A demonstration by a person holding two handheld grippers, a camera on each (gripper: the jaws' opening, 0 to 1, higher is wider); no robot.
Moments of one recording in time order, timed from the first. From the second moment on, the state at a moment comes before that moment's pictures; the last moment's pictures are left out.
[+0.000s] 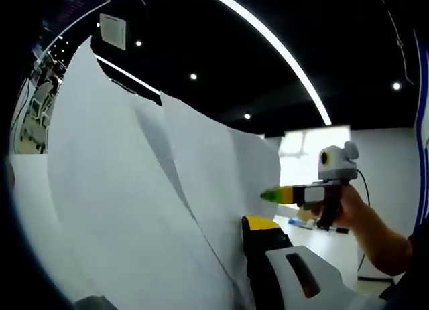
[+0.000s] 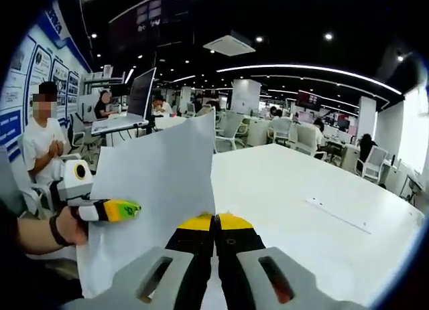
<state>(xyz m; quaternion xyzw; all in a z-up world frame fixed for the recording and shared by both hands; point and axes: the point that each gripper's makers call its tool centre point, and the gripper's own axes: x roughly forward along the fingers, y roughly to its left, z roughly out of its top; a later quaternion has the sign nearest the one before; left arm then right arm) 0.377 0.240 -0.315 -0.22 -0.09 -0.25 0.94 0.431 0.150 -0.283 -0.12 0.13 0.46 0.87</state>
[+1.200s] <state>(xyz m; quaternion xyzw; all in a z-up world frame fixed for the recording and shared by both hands) 0.377 0.238 -0.314 -0.22 -0.09 -0.25 0.94 0.416 0.186 -0.291 -0.10 0.14 0.49 0.86</state>
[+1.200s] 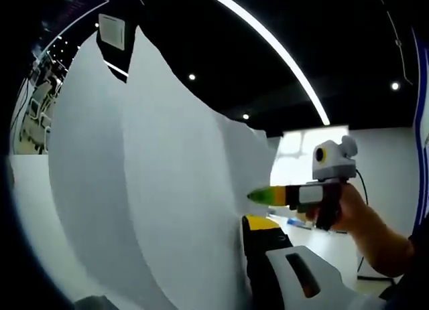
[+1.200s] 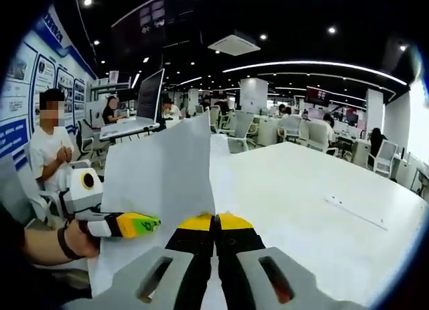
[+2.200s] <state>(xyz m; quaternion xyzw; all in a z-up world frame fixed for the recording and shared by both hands) 0.376 0.237 -0.314 -0.20 -0.09 -0.26 0.94 0.399 0.189 -0.299 -0.12 0.13 0.49 0.85</state>
